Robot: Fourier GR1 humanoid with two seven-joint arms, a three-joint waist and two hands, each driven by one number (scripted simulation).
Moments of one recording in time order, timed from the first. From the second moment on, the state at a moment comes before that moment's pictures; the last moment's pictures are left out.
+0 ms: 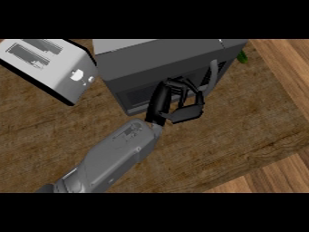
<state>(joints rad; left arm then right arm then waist) -0.85 0.00 -0.75 -0.83 0.74 0.53 -0.46 0.07 -0.44 -0.32 -1.77 -0.32 0.56 -0.45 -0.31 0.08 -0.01</state>
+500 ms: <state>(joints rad) -0.85 0.00 -0.75 -0.81 0.81 0.52 -0.55 0.02 -0.49 -0.35 -1.75 -0.37 0.57 -0.42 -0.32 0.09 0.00</state>
